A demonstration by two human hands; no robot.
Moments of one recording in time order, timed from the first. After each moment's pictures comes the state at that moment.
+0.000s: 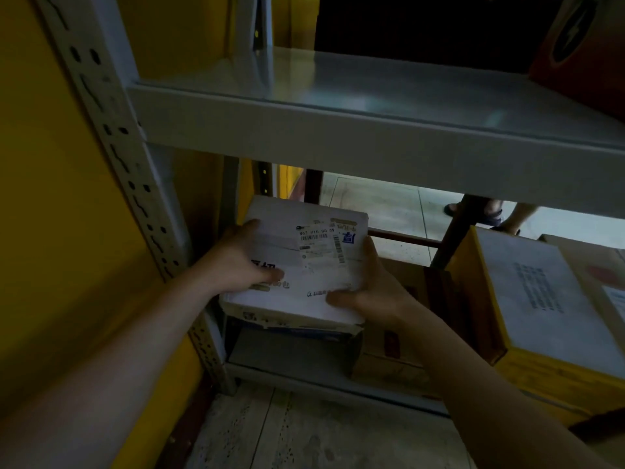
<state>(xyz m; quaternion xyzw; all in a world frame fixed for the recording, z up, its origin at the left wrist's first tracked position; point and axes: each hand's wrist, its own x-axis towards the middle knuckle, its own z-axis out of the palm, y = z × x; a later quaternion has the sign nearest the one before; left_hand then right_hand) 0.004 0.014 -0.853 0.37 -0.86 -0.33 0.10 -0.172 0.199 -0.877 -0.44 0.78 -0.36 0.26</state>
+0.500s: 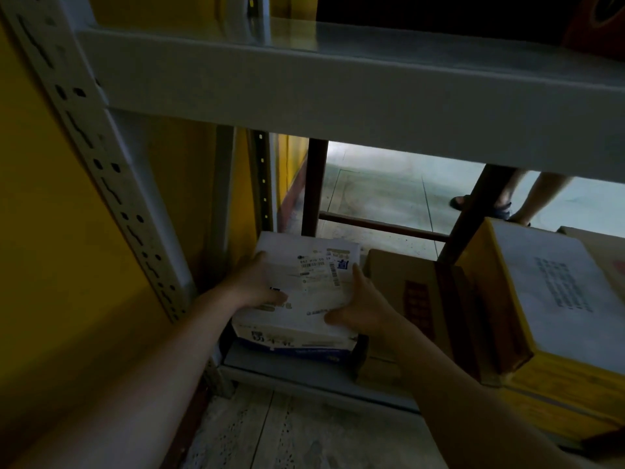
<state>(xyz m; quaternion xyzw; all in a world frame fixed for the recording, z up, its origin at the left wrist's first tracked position) -0.035 -0.012 -0.949 0.39 -0.85 -0.36 0.01 -0.187 0.166 -0.952 -0.36 0.82 -0.28 0.33</state>
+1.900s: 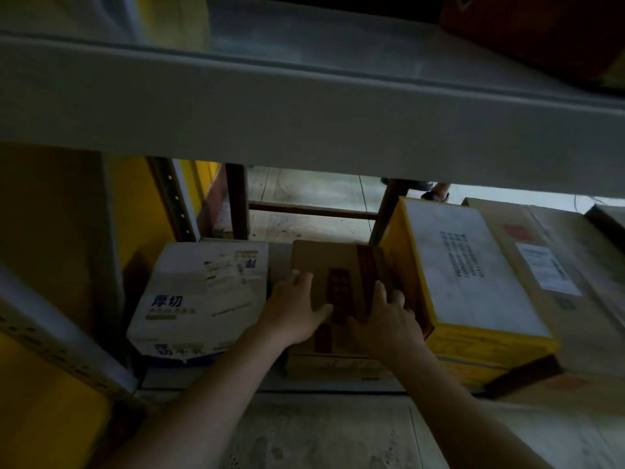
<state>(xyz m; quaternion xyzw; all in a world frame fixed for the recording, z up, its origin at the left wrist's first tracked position) -0.157 0.143 -0.959 0.25 -0.91 -0.33 -0.03 -0.242 0.295 -0.950 -0.19 0.96 -0.08 0.17</state>
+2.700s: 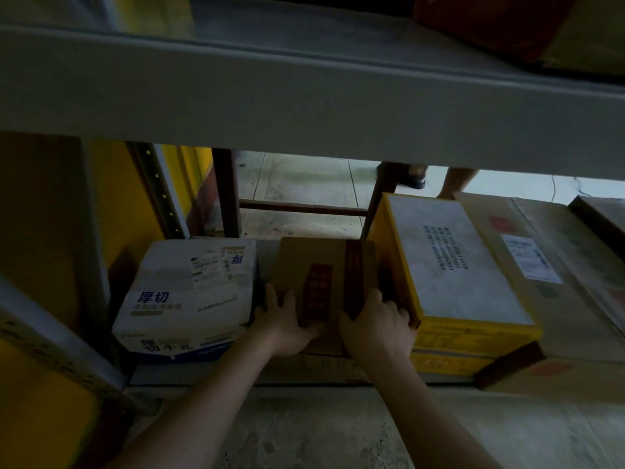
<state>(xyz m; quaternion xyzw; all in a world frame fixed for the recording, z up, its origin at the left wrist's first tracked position) -0.148 0.163 -0.972 0.32 -0.87 -0.33 -0.20 -0.213 0.307 -0.937 -0.12 0.98 -0.13 0.10</state>
